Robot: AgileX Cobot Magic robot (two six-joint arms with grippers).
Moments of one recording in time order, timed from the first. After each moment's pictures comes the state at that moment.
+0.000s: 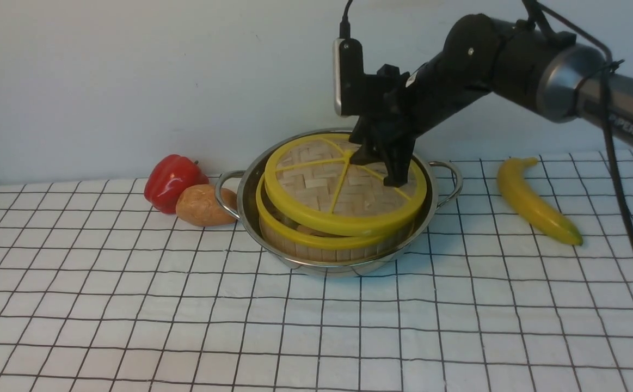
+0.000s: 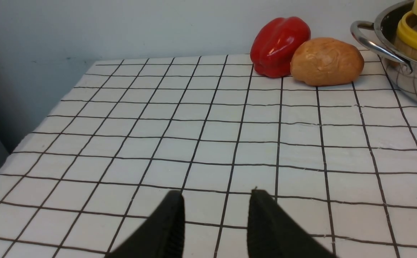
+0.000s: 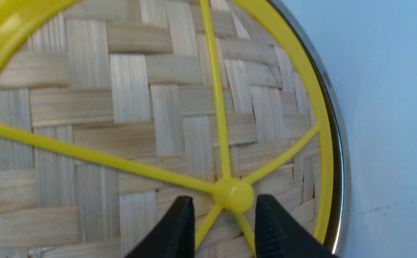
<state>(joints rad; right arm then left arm) 0.41 2.22 -2.00 0.44 0.89 -1.37 0.12 0.00 0.01 0.08 0.37 -0.01</state>
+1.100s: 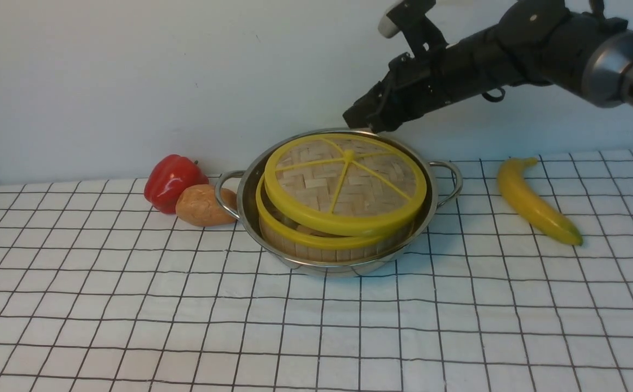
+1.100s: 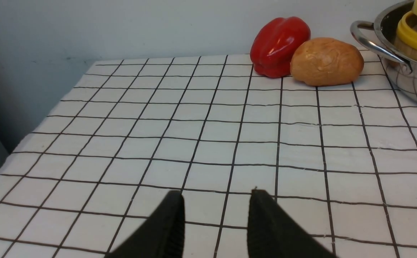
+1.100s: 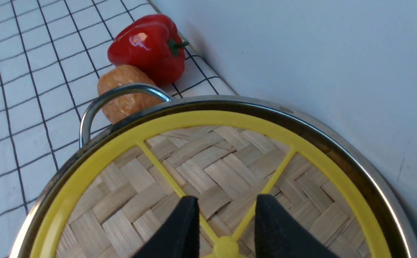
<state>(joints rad) 0.30 2.22 -2.00 0.90 0.90 -0.96 0.12 0.00 0.01 0.08 0.37 -0.01</state>
